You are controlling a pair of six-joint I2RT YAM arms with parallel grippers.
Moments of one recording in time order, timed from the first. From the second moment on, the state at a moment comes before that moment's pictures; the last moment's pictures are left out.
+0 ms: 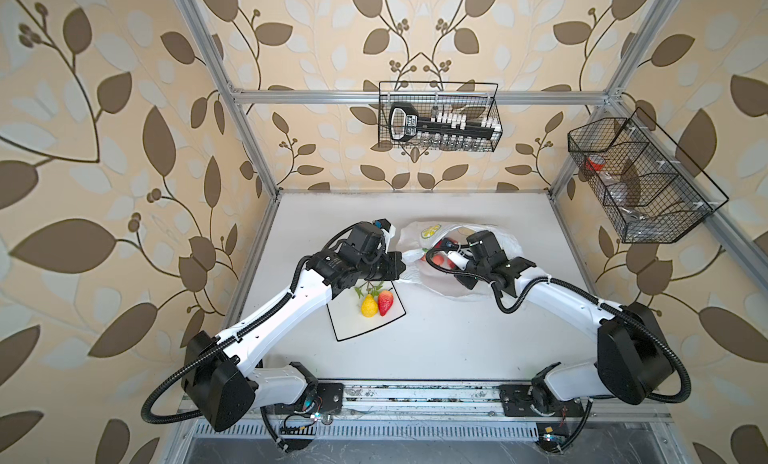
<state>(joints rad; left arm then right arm) -0.62 1.28 1.13 -0.59 0.27 -0.61 0.49 1.44 0.92 -0.34 0.03 -0.47</state>
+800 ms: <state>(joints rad) -0.57 1.41 1.26 -0.67 0.26 -0.51 0.55 1.18 0.98 -0.42 -0.21 -0.47</state>
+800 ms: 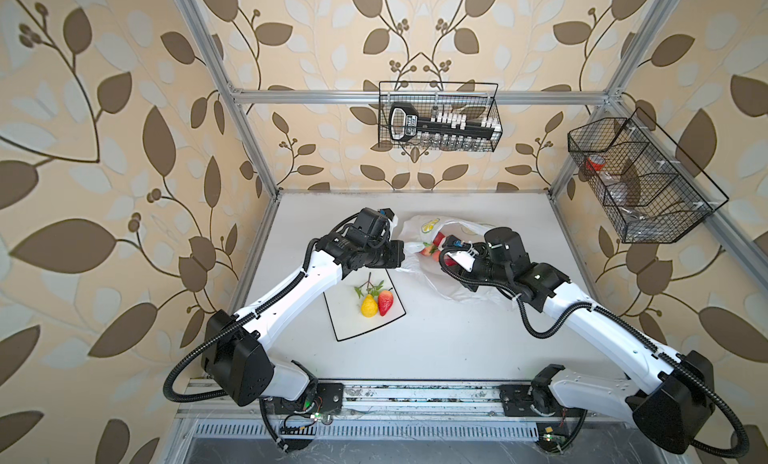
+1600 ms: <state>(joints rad) -0.46 1.64 1.53 -0.72 0.32 -0.40 1.17 1.39 1.09 -0.29 -0.04 -0.32</state>
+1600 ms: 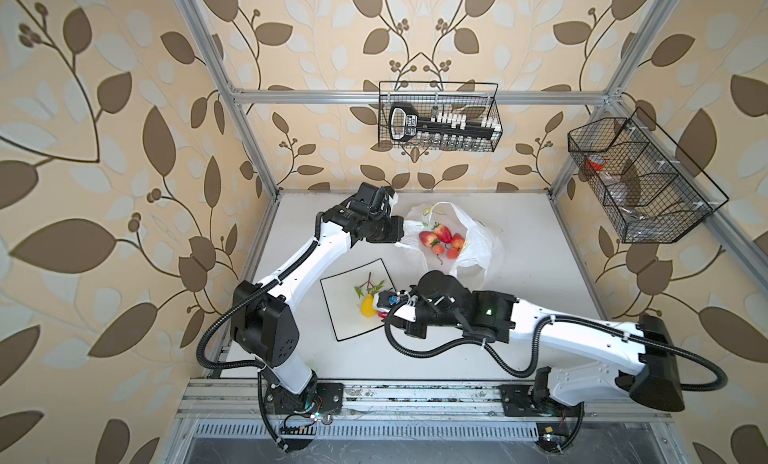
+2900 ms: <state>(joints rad) -0.45 1.59 1.55 -0.87 0.30 -0.27 1.26 2.10 1.43 -0.14 0.26 -0.10</state>
